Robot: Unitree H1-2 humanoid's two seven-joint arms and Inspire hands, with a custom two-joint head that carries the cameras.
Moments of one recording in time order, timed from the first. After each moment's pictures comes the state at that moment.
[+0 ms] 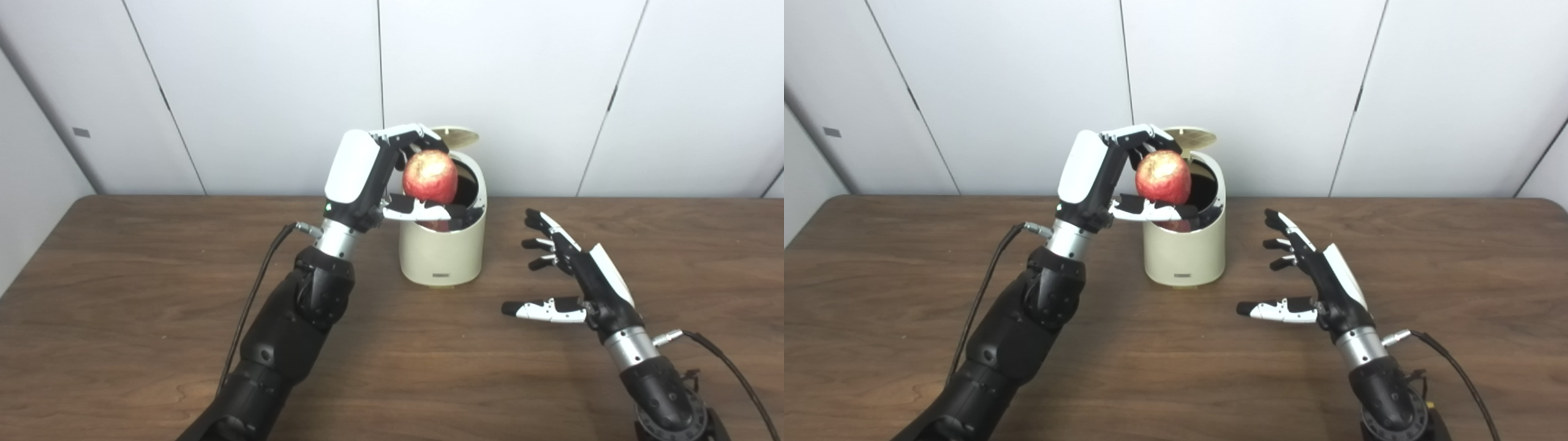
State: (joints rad) left arm -0.67 0.11 -0.25 0.44 0.71 -0.44 0.40; right arm -0.23 -0.21 0.04 0.03 -0.31 -0.13 0.09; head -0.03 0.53
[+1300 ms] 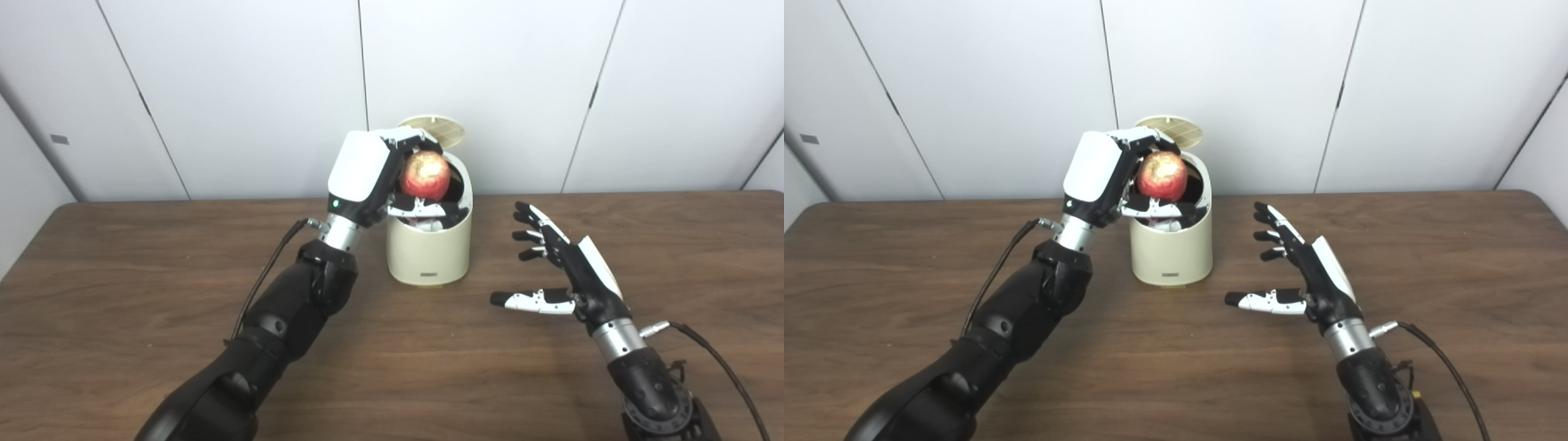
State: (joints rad) left arm -0.82 0.14 -0.43 0.75 0.82 -0.43 0.69; right arm -0.23 -0.21 0.04 0.01 -0.31 -0.09 0.07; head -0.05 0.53
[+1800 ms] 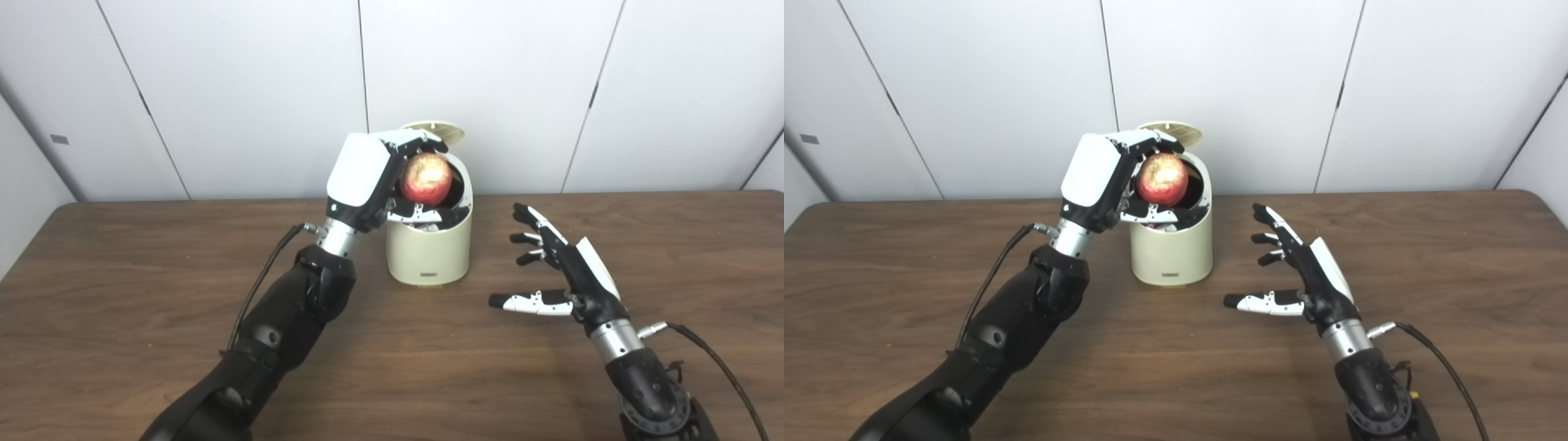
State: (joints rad) left arm -0.77 0.14 -0.40 0.65 0.82 -0.44 0.65; right arm -0.23 -0.20 0.05 0.01 -0.31 -0.09 0.07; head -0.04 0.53
